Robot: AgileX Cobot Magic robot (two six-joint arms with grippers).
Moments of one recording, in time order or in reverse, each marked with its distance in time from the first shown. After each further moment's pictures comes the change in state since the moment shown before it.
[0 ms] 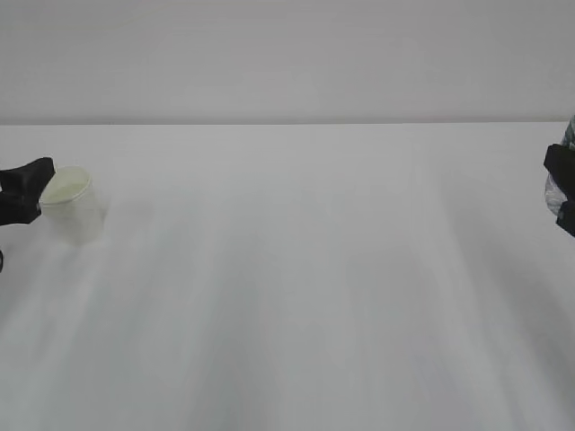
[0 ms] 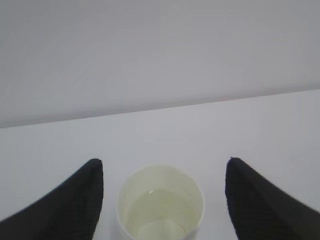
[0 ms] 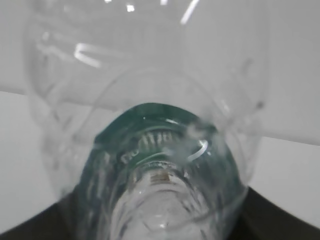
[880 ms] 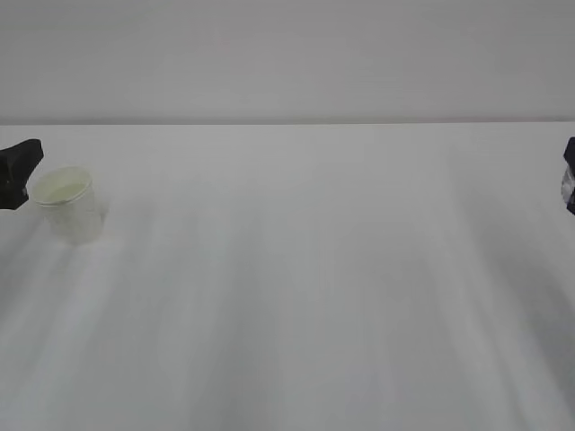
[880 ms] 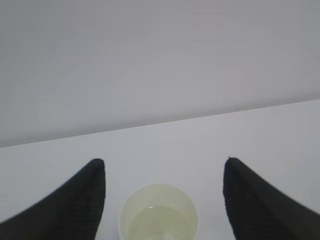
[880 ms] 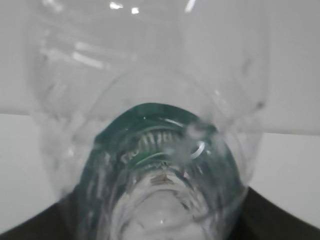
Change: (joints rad) left arm 0.000 -0.125 0.005 0.024 0.096 -0.017; right arm 0.000 0.041 0.000 0.143 -0.049 -0.038
